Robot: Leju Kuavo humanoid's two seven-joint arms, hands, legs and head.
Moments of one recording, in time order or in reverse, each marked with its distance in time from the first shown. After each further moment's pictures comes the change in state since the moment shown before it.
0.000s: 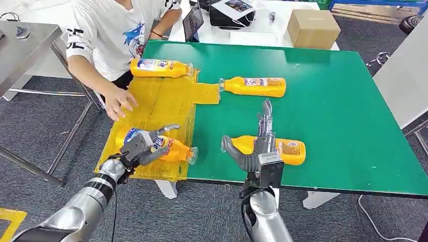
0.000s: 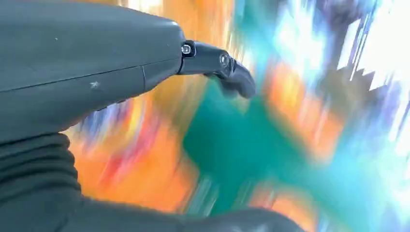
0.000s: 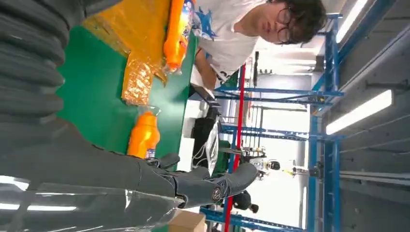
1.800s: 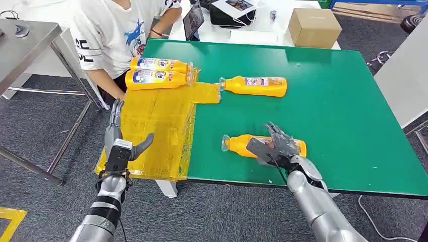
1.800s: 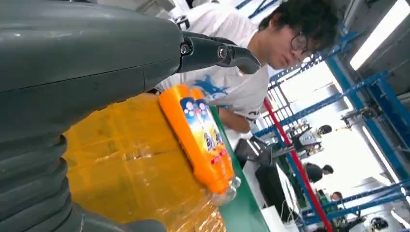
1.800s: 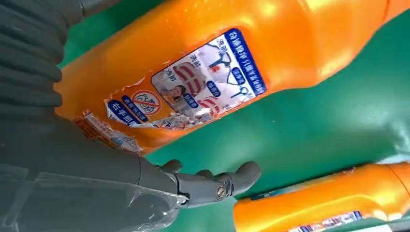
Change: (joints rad) left arm 0.237 -0.102 0.113 -0.362 0.041 0.541 0.000; right arm -0.294 -0.367 0.000 0.488 0.620 0.334 0.548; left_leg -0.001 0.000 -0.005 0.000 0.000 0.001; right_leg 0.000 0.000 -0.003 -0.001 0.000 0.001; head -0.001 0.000
